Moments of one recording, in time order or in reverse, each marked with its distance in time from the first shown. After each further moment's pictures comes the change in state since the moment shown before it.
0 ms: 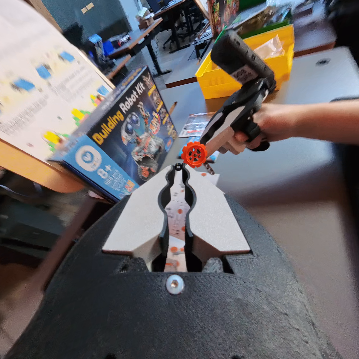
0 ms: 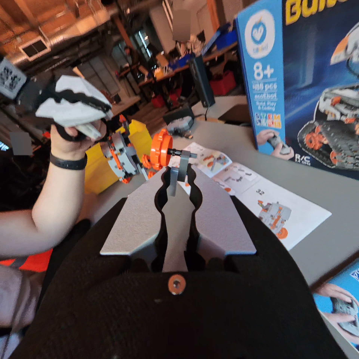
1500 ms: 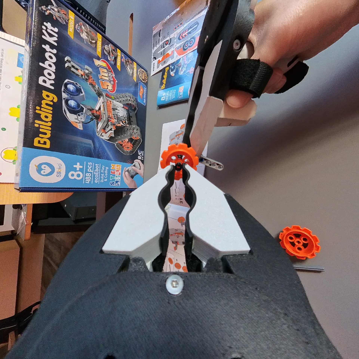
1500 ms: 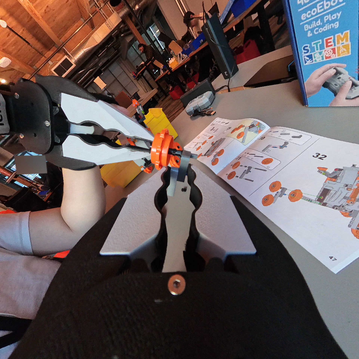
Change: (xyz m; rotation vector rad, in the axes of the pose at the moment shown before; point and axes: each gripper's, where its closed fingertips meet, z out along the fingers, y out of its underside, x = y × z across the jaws) left arm 0.050 0.059 0.039 -0.409 0.059 0.389; right arm -0.024 0.050 0.020 -0.050 -0.093 0.187
